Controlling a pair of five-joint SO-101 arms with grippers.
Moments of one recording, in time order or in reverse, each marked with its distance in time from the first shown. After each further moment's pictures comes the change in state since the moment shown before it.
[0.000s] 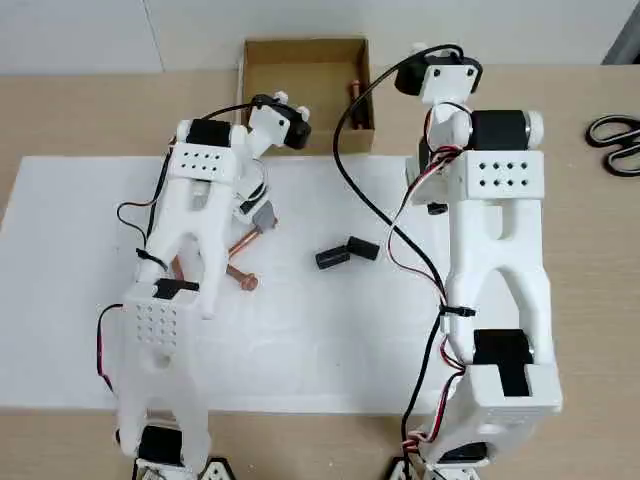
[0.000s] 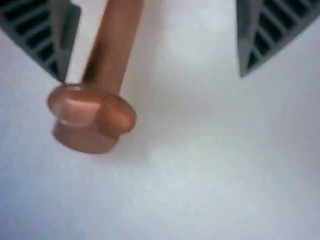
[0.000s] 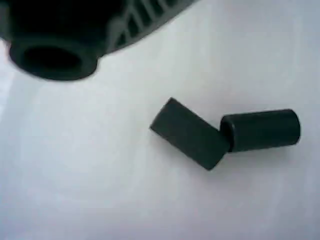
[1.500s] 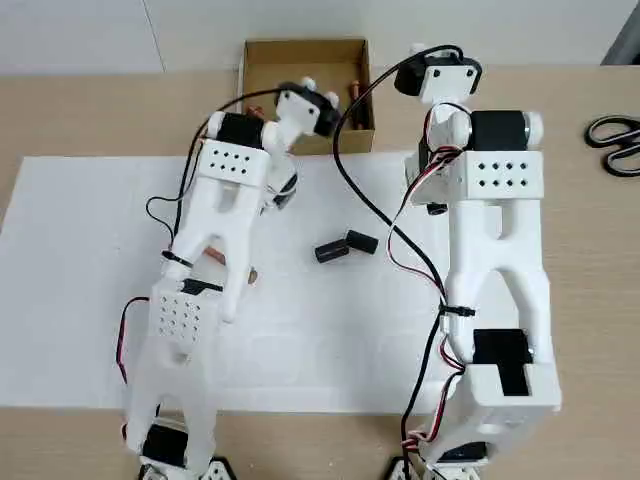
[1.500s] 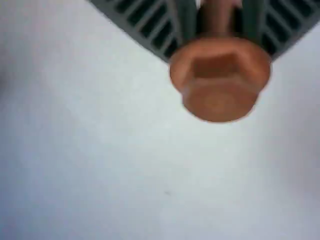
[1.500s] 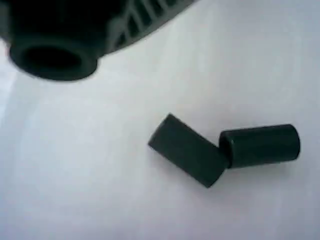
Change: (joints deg) left arm 5.7 5.8 -18.5 6.8 10.5; right arm 0.0 0.0 0.0 0.0 0.0
